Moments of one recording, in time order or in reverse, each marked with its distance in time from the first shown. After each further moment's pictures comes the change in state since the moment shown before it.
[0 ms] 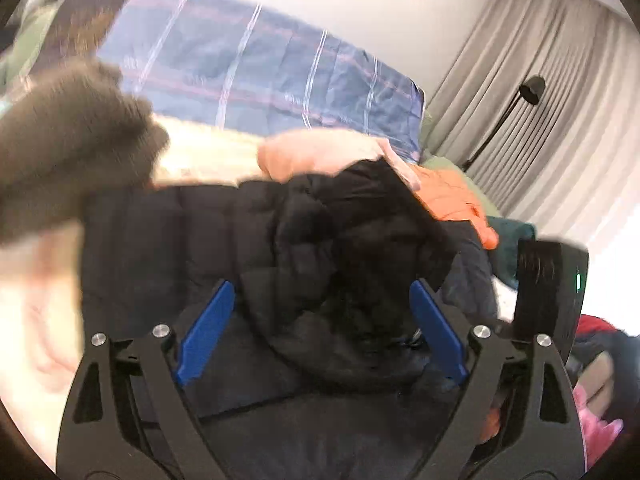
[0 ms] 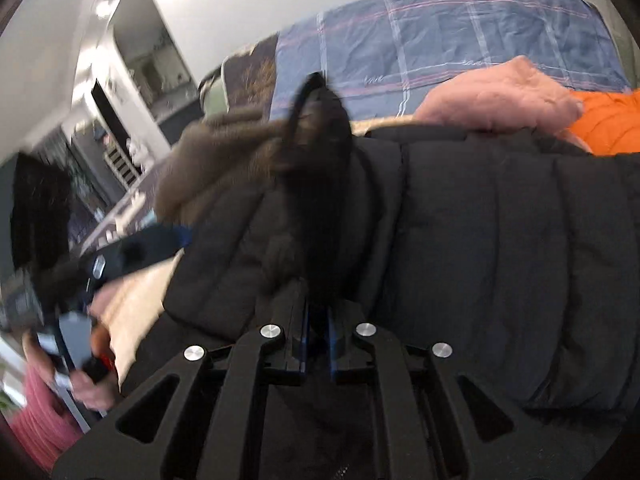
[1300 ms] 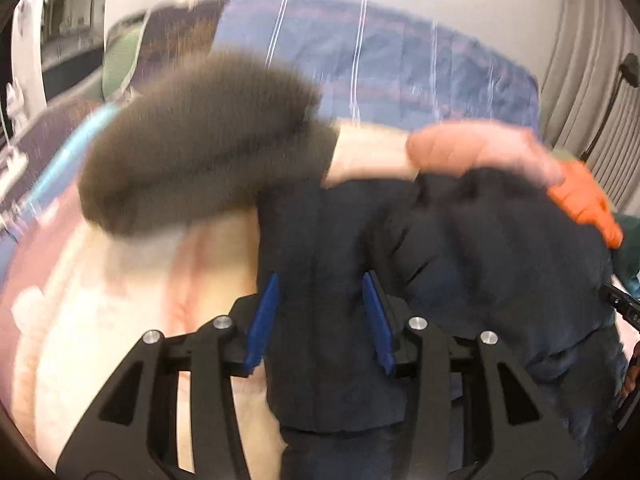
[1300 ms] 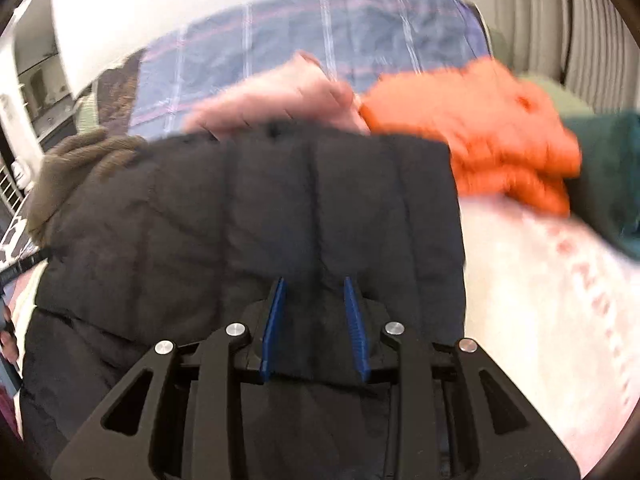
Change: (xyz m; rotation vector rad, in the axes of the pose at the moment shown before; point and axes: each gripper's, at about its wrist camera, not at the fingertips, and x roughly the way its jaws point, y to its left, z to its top) left arm -0.028 0.044 0.002 0.054 -0.051 0.506; right arm -0.077 -0.098 -0.035 0.126 -0.081 -0.447
